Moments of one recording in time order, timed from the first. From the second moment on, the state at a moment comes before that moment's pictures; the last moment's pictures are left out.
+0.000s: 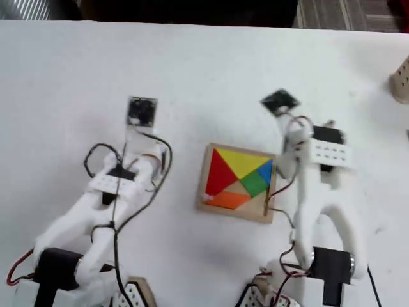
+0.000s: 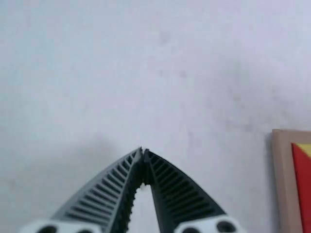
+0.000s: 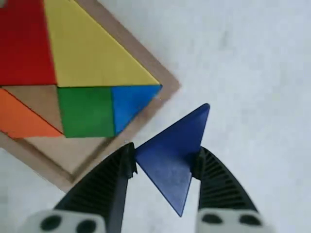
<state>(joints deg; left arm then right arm) 7.1 -13.9 61.0 9.6 5.5 2.5 -11.0 29.6 65.9 44.1</state>
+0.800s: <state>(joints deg) 2.9 -13.9 59.2 9.6 5.5 -17.6 -10.9 36.3 61.5 40.7</state>
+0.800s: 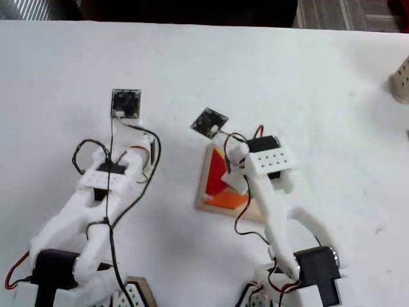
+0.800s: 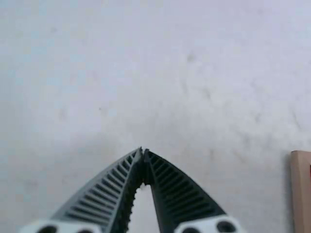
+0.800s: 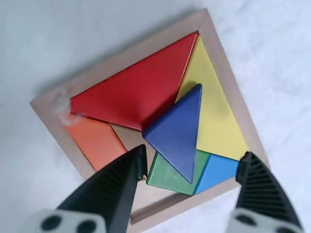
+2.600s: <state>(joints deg) 33.6 27.3 8.7 33.5 -14.0 40.9 -30.4 63.2 58.5 29.4</state>
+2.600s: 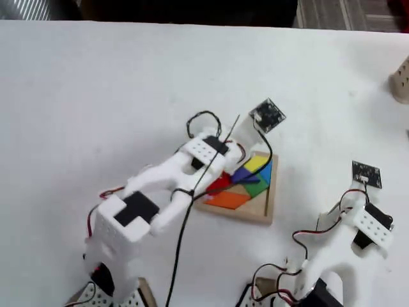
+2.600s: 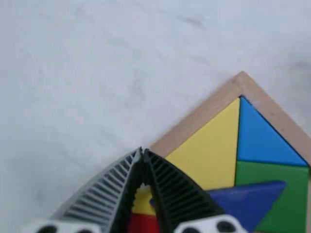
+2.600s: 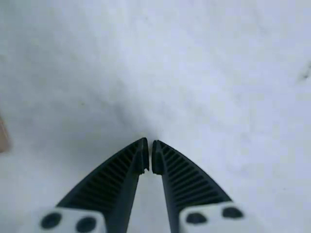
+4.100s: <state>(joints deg) 34.0 6.4 31.2 25.5 -4.4 40.9 -30.4 63.2 58.5 29.5</state>
